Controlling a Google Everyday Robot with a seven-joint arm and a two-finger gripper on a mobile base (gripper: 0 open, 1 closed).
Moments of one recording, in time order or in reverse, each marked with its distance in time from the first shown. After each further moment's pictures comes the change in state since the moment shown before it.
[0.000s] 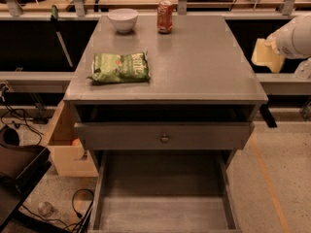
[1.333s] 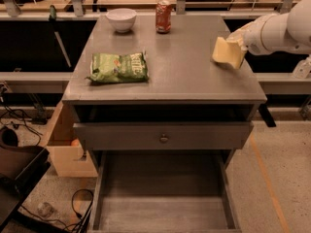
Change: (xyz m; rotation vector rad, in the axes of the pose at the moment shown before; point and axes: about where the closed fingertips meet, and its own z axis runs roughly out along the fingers) arm -0.078 0.055 0.052 -0.211 -0.237 0.015
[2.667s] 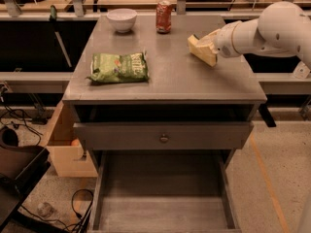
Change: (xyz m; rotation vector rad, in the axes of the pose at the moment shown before) arm -0.042 0.060 0.067 -0.224 -0.139 0.058
